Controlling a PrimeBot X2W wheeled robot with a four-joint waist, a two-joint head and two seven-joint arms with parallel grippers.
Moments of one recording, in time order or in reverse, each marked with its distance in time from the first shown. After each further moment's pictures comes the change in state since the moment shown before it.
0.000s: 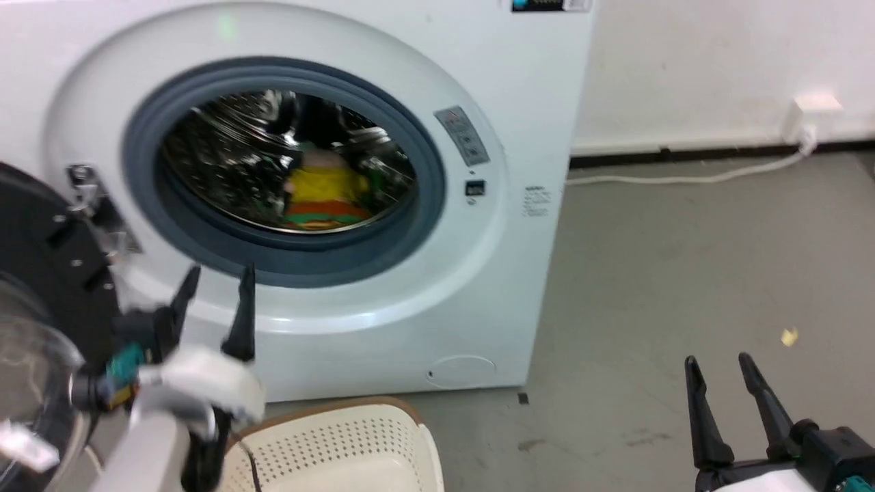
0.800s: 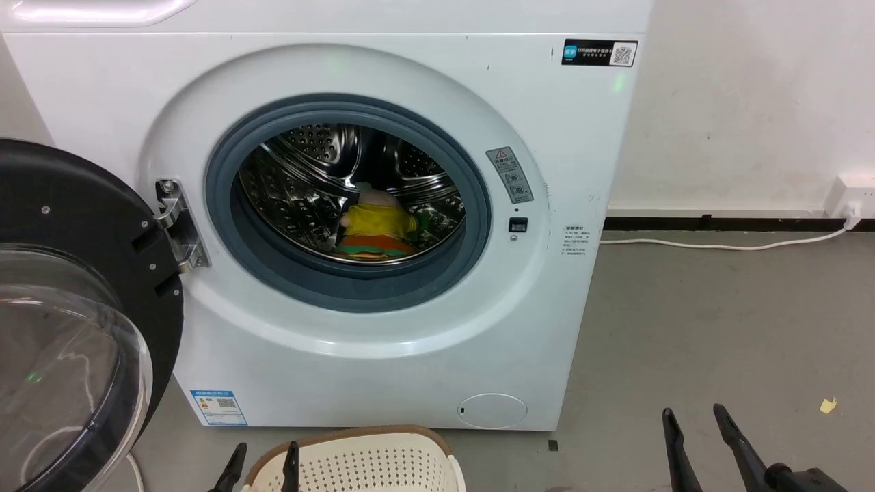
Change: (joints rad) left arm 0.554 -0.075 -0.005 -0.346 0.071 0.118 -0.001; right arm 0.098 0.000 0.051 0.022 0.007 0.000 0.000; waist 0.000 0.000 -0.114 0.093
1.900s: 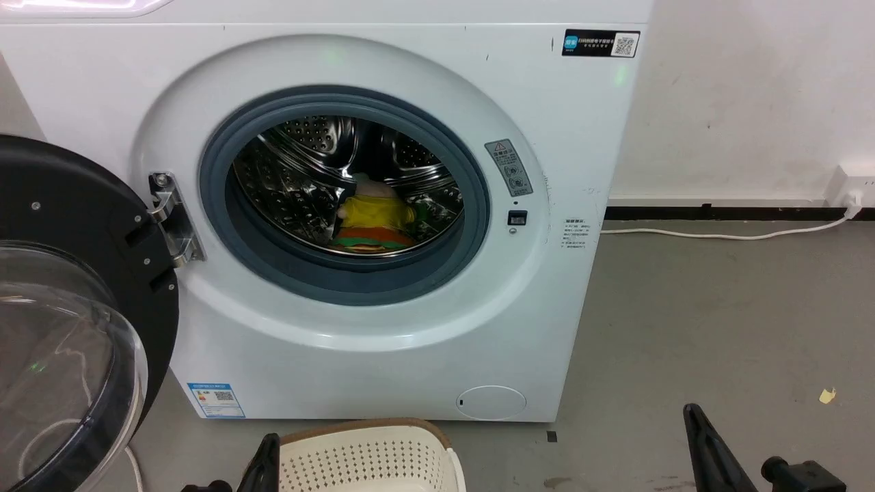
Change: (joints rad) left arm -0.007 -0.050 0.045 -0.004 0.045 -0.027 0.028; right arm -0.009 0.000 -0.001 0.007 0.001 0.000 0.028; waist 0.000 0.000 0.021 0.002
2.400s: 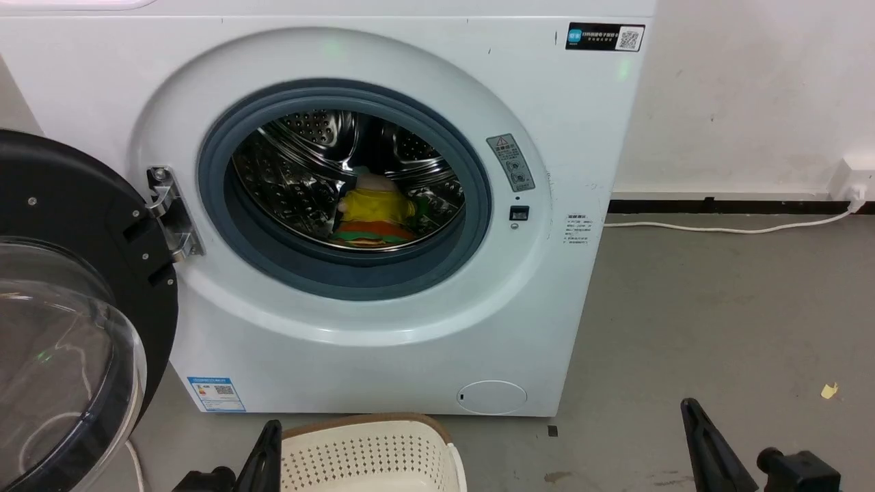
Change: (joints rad) left arm -0.020 -0.026 0.030 -0.011 0.048 -0.017 0.028; right arm -0.014 0.000 -0.002 -0.008 -0.022 0.000 0.029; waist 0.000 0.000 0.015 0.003
